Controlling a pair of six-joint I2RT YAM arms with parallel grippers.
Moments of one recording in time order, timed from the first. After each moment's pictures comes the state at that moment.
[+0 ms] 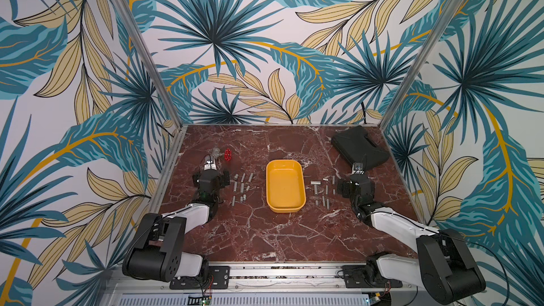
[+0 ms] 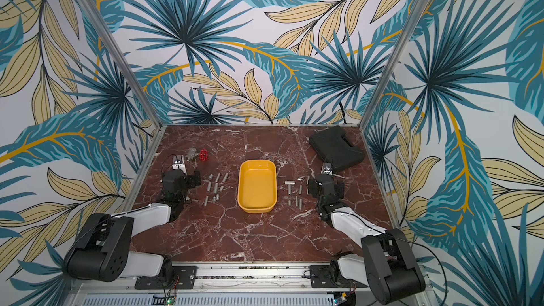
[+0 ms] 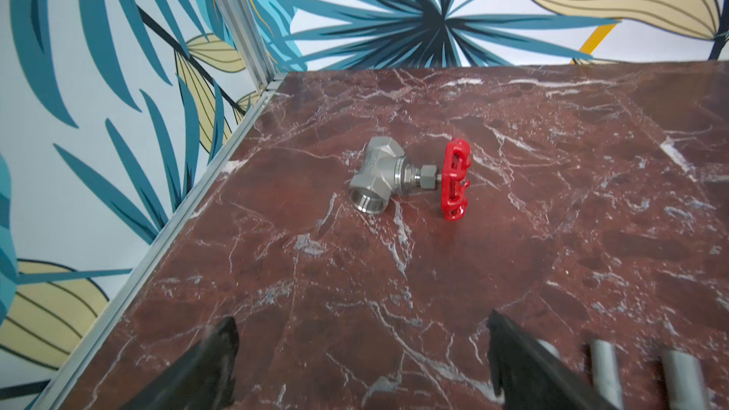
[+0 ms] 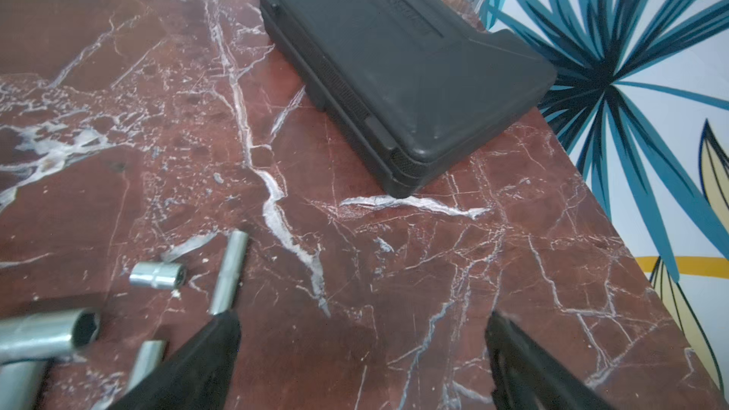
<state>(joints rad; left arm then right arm) -0.11 1.41 0.44 0.60 -0.34 -0.04 0.20 1.27 0.42 0.28 0.49 0.10</state>
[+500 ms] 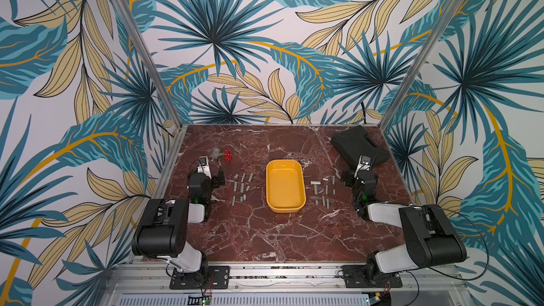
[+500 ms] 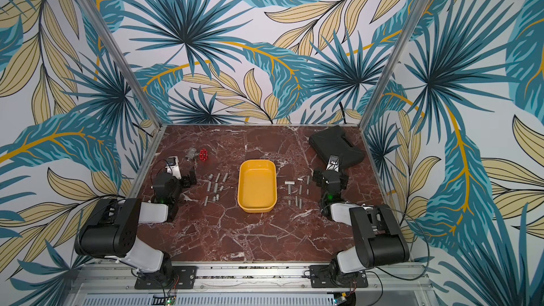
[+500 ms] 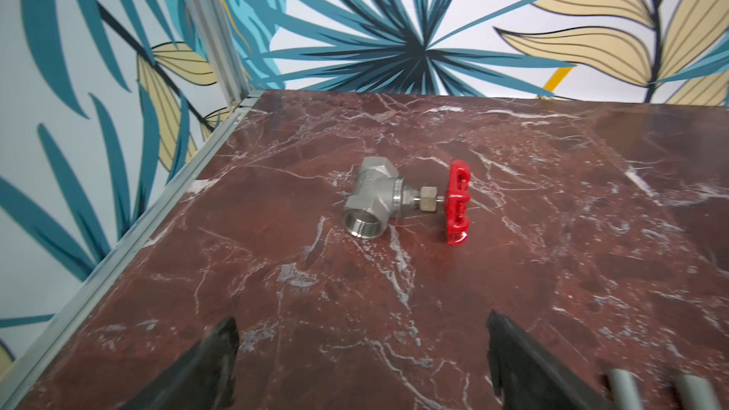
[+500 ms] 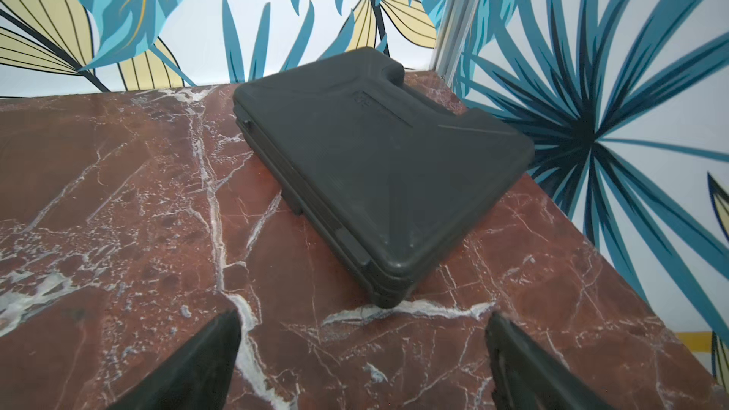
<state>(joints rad) 0.04 1.56 0.38 0.92 -0.05 -0.03 0.07 1.51 0.41 0.73 0.41 0.08</state>
